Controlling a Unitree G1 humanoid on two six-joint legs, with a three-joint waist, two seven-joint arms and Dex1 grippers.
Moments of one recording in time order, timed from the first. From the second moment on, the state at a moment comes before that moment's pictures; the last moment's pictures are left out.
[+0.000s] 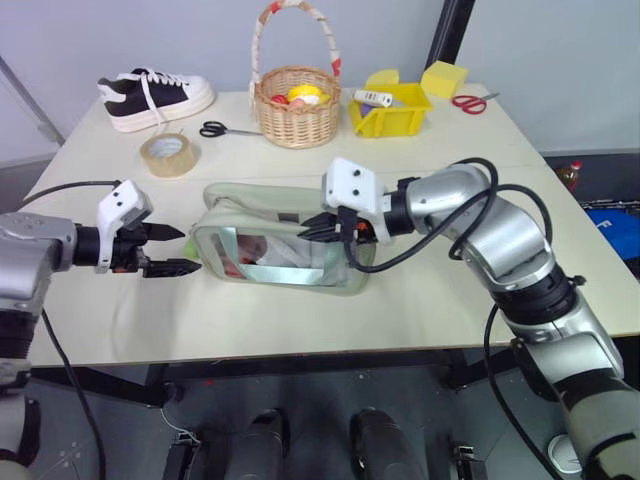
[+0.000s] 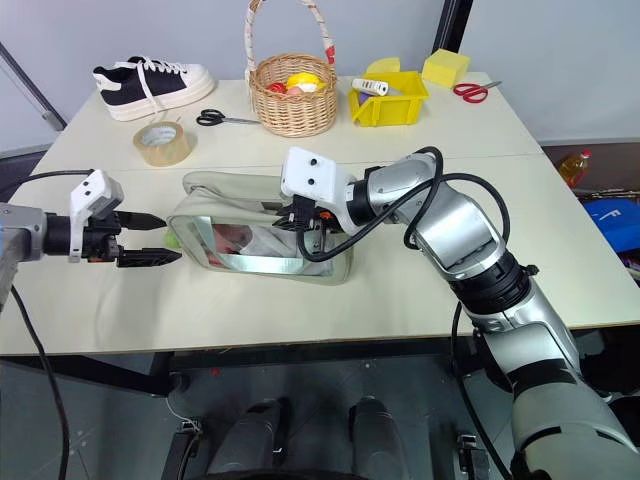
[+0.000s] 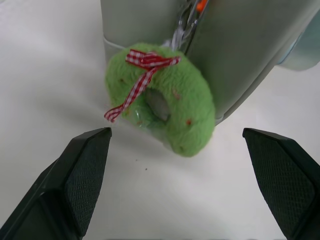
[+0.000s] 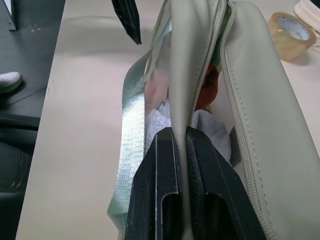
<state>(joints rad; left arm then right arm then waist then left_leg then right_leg) -0.60 1.00 0.00 0.28 -0.30 0.52 -1.30 -0.97 -0.56 0.38 -0.22 0.25 0.77 1.02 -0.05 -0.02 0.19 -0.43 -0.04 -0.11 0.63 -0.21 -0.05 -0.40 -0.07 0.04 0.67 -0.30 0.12</state>
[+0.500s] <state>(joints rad) -0.77 1.04 -0.01 0.37 -0.27 0.48 -1.33 -0.97 -0.56 0.38 -0.22 0.24 0.78 1.00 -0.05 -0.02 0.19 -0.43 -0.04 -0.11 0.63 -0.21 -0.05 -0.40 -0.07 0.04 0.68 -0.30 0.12</state>
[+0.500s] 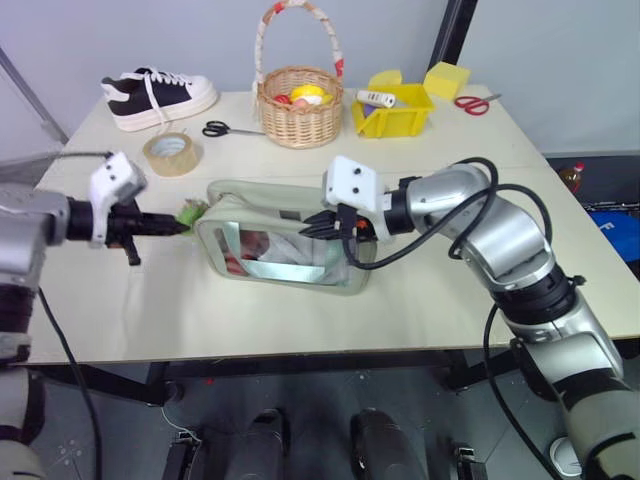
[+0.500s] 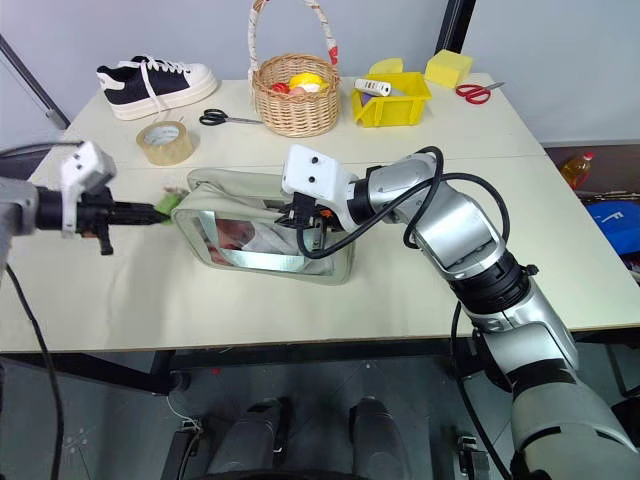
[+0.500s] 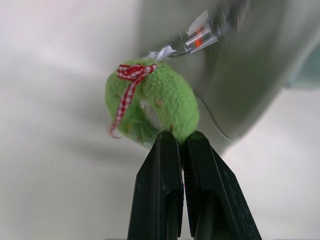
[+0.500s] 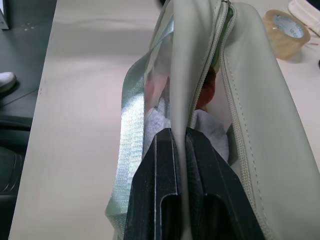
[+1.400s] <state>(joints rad) -0.99 0.93 -0.14 0.15 -0.25 0.43 -1.43 -0.98 -0.49 0.38 -0.13 0.17 0.71 0.98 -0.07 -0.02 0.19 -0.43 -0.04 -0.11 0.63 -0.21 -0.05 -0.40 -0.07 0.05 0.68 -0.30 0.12</state>
